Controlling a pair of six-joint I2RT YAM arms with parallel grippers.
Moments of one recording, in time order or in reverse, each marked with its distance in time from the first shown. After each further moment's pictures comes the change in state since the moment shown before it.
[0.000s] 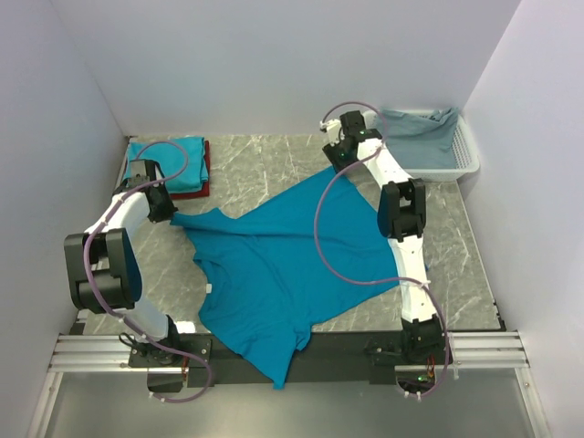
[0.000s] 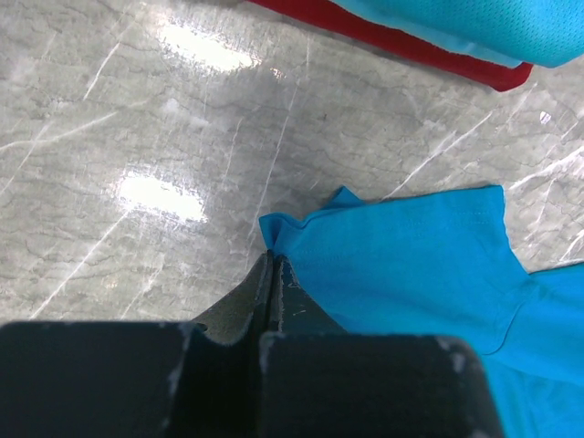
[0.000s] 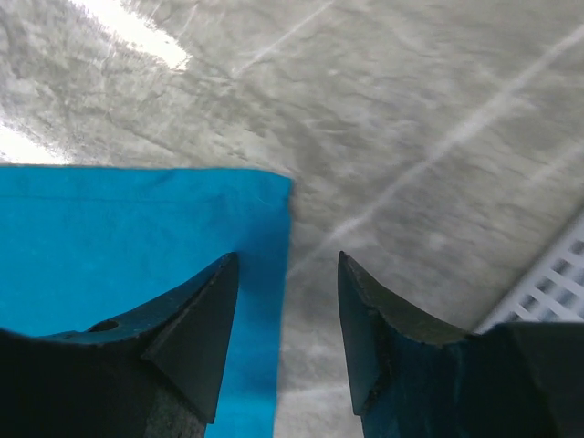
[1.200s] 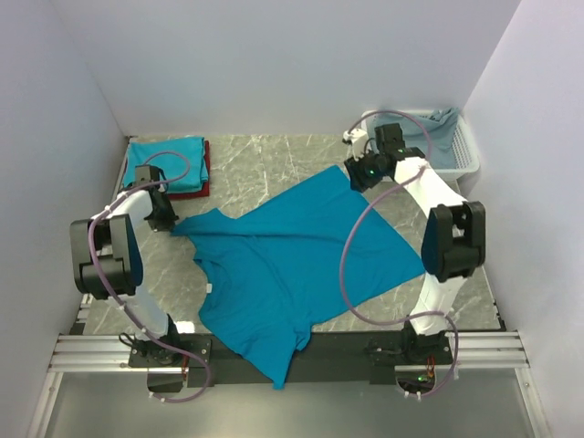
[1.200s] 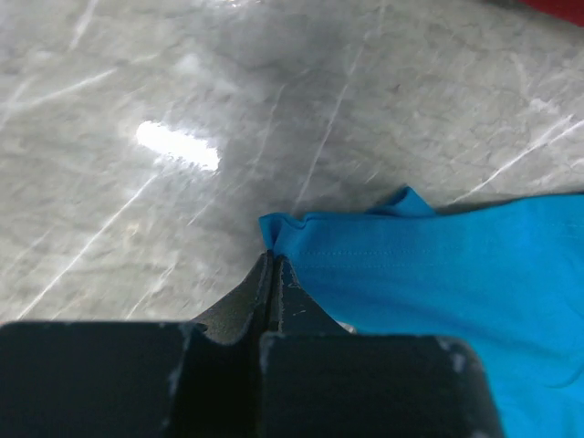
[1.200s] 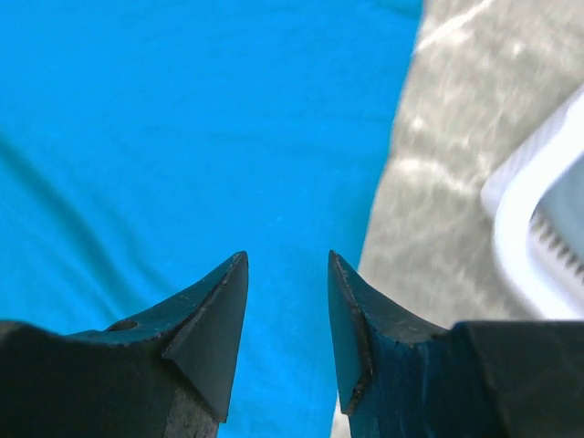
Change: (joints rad) left arm -0.002 0.119 0.013 -0.038 -0.035 0.000; right arm -0.079 -0.717 -0.852 0.173 -0.257 -0.068
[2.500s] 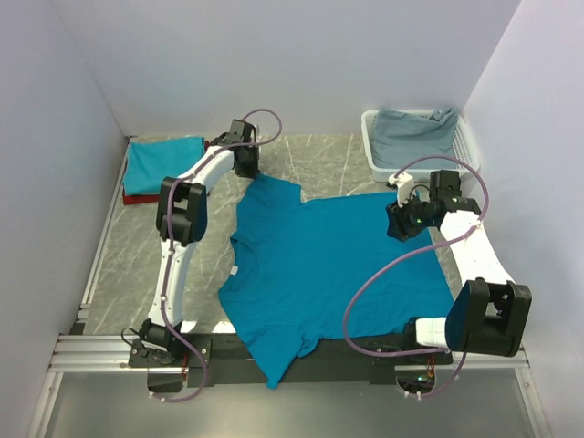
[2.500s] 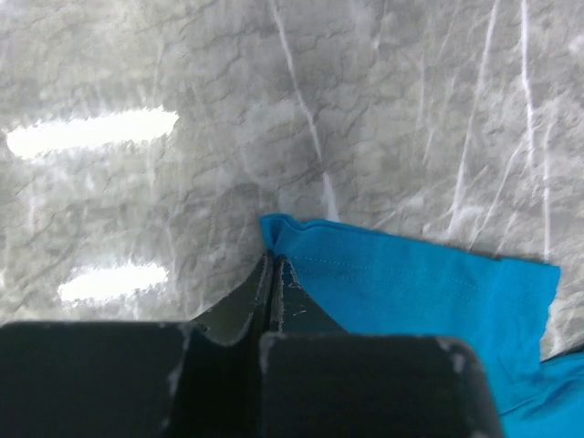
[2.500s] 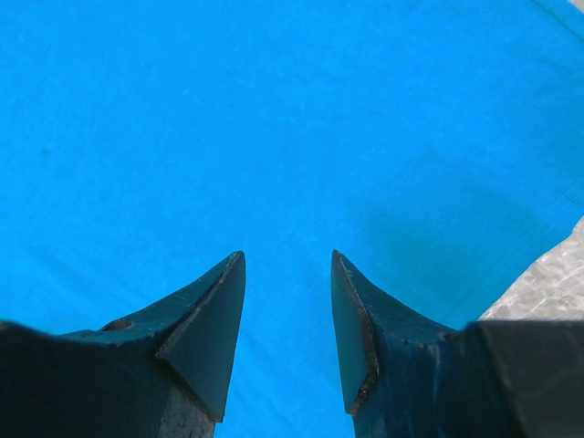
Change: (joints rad) left arm -0.430 0.749 1.056 -0.118 0.141 0.011; right arm -0.273 -0.534 -0.501 -0.173 -0.174 -0.188
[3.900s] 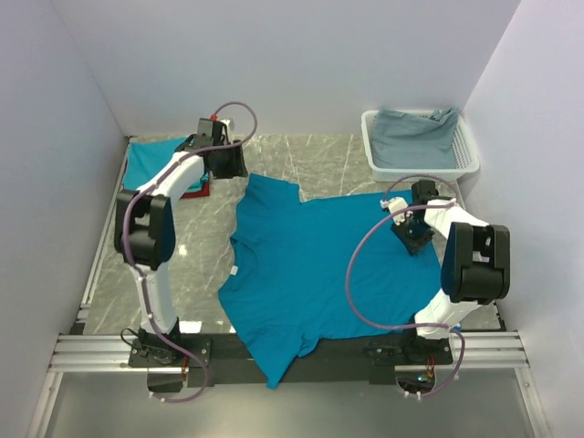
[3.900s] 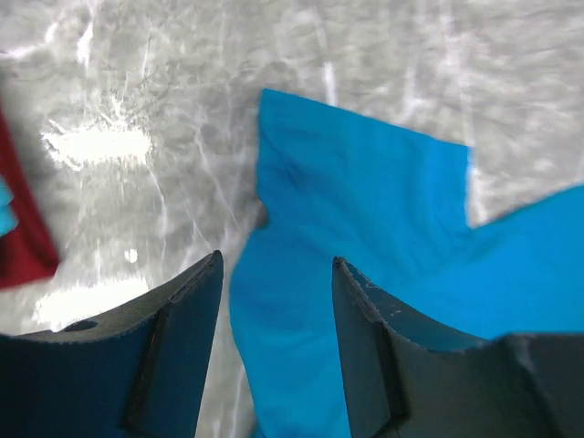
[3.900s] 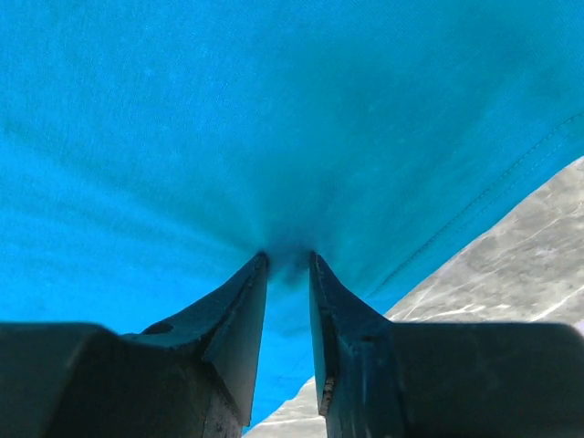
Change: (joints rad) left arm 0.066 -0.533 -0.540 0.143 0.074 -0.025; right arm 0.023 0.350 -0.049 0.104 0.508 -0.071
